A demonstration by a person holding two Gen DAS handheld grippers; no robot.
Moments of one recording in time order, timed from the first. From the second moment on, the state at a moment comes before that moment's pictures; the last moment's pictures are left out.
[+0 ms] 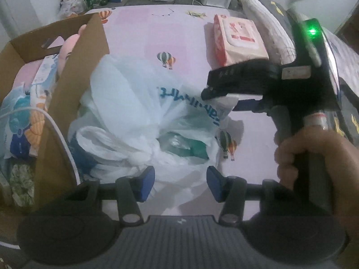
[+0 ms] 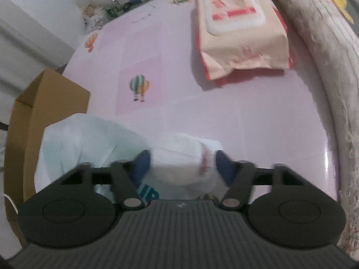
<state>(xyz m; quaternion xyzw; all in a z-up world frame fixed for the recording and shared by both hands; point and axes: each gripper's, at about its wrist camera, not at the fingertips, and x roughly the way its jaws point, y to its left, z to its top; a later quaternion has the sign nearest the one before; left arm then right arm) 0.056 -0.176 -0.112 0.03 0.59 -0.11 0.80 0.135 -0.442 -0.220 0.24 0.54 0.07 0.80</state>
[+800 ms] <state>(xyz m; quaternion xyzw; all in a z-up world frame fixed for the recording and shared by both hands) 0.000 -0.199 -0.163 0.03 0.70 -0.20 0.69 0.029 -0.502 -0.265 0.39 0.68 0.24 0.57</state>
